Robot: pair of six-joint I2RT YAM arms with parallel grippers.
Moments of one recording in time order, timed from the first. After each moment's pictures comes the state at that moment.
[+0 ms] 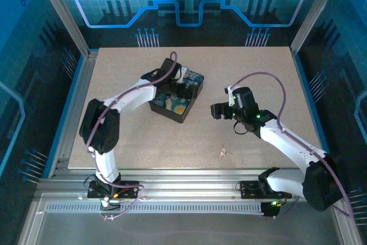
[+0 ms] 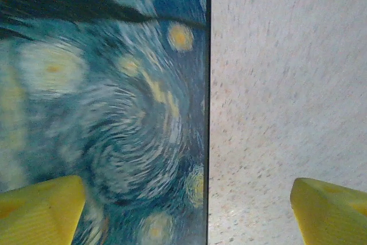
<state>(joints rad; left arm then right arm) -0.47 1.81 1.44 -0.51 0.22 -0.33 0.45 1.20 0.78 -0.32 0.02 0.24</state>
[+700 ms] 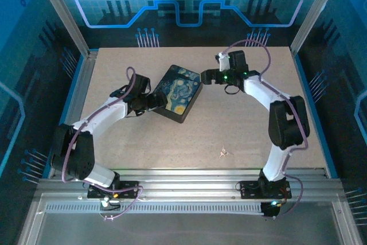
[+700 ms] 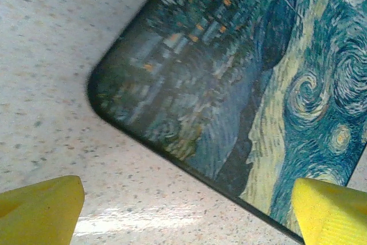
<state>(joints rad) -0.32 1.52 1.03 -0.52 0.15 -0.69 0.26 1.91 1.42 -0.25 -0.40 0.19</state>
